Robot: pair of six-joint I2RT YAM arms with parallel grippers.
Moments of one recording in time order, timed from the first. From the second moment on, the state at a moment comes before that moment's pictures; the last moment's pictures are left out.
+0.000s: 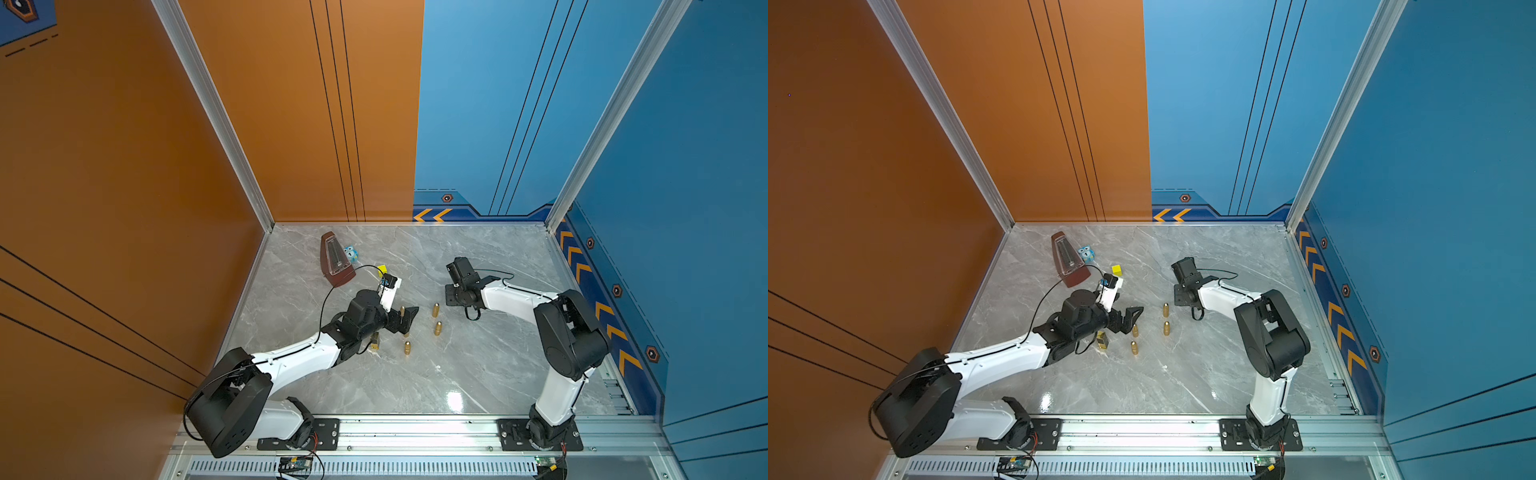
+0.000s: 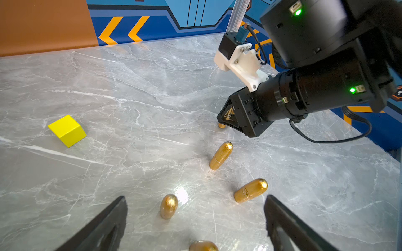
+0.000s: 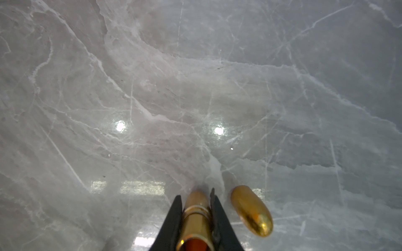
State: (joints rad) left arm -0.68 1.34 0.60 0.33 0.06 -0.23; right arm 0.47 1.83 1.10 -0.33 0.20 0.38
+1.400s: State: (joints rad) left arm -0.75 1.29 0.62 0.16 0.07 -0.15; right arm 0.58 1.65 1.21 -0.68 0.09 0.48
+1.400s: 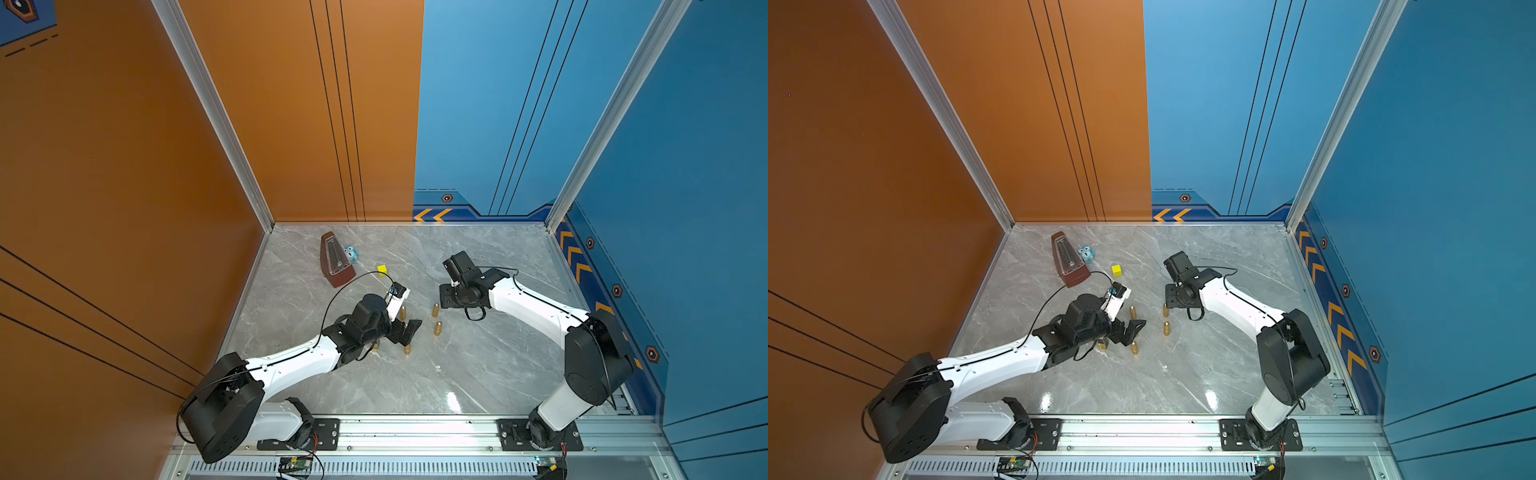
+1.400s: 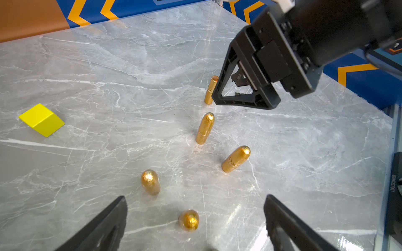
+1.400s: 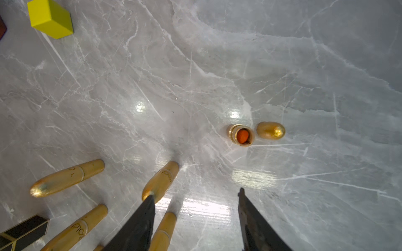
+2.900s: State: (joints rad) left arm -0.79 1.29 0.63 0.12 0.01 -0.13; right arm 0.65 1.97 1.39 -0.75 0.10 0.53
